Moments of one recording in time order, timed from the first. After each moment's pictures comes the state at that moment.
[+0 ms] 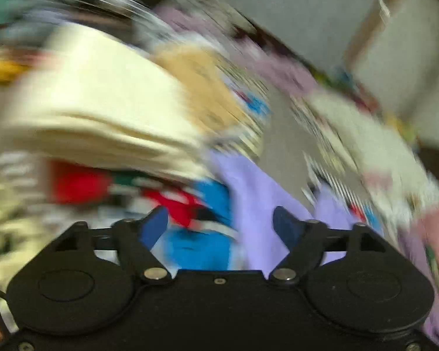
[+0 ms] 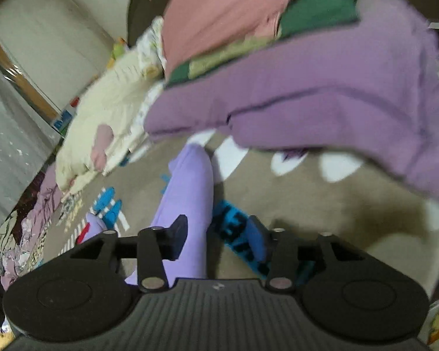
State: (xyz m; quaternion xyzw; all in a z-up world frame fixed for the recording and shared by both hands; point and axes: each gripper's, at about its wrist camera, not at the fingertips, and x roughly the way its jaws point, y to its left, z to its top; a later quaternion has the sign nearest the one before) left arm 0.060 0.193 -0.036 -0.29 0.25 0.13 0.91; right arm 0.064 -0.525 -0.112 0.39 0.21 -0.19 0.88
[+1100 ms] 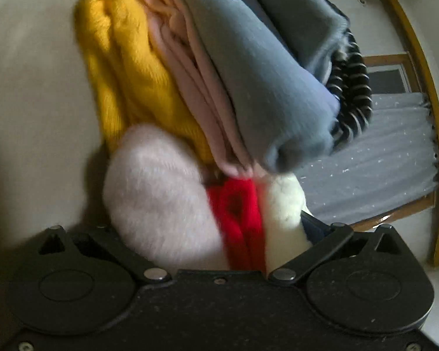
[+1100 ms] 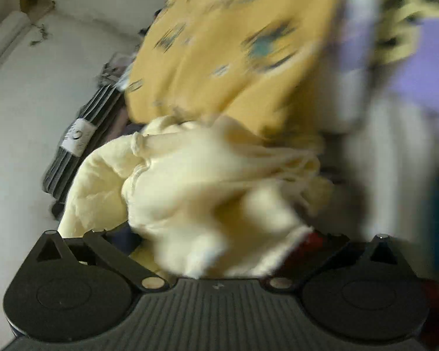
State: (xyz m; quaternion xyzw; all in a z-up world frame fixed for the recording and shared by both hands) left arm 0.129 0.491 -0.156 -0.63 0.07 0.09 0.77; right arm 0.340 0.191 -0.137 0.34 0.48 0.40 0.71
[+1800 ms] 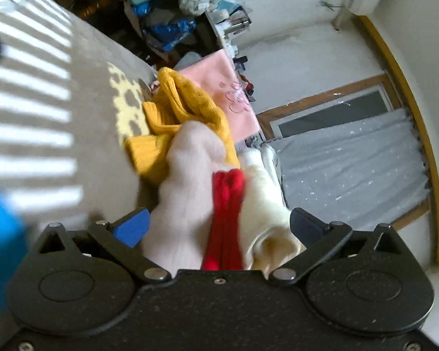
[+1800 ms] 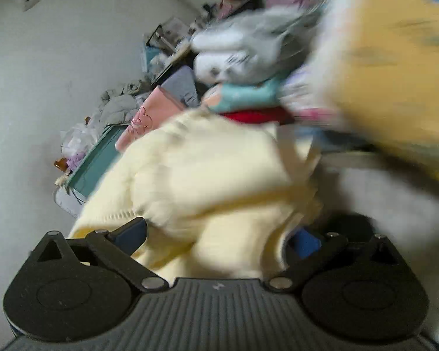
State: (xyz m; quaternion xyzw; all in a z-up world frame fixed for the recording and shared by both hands) left arm -0.031 0.542 -0.116 -0.57 0.00 0.14 0.81; right arm 0.291 0.249 -0.059 0.20 0.40 0.45 0.77
